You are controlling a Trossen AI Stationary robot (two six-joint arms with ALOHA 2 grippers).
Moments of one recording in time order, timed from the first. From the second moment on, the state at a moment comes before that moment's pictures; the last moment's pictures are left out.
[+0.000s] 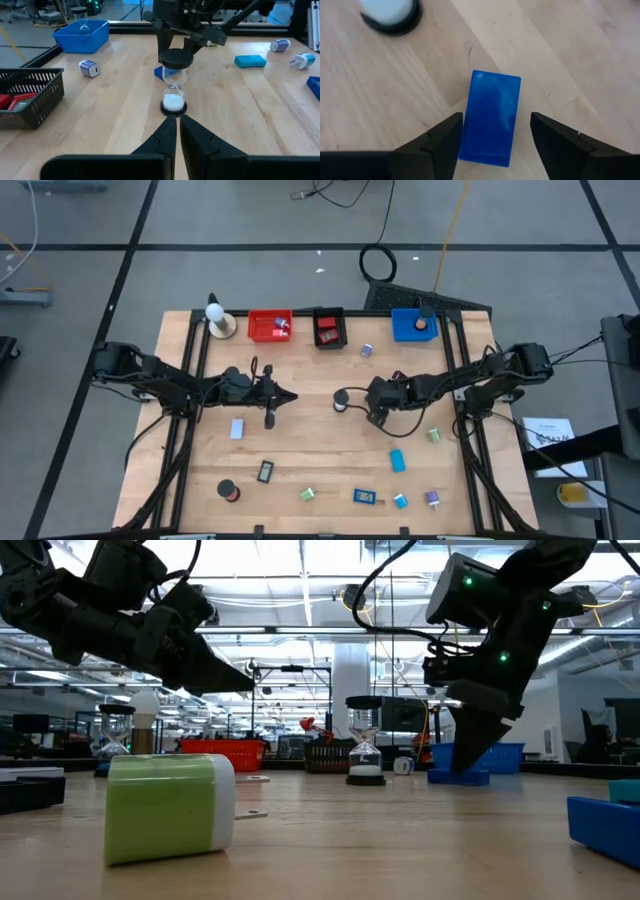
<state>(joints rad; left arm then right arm) -0.02 1.39 0.29 0.84 -0.09 -0.01 0.07 1.51 0.71 -0.40 0.28 0.62</state>
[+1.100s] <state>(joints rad) -0.02 1.39 0.27 0.89 -0.17 0.02 -0.32 1.47 0.73 -0.06 0.24 0.23</state>
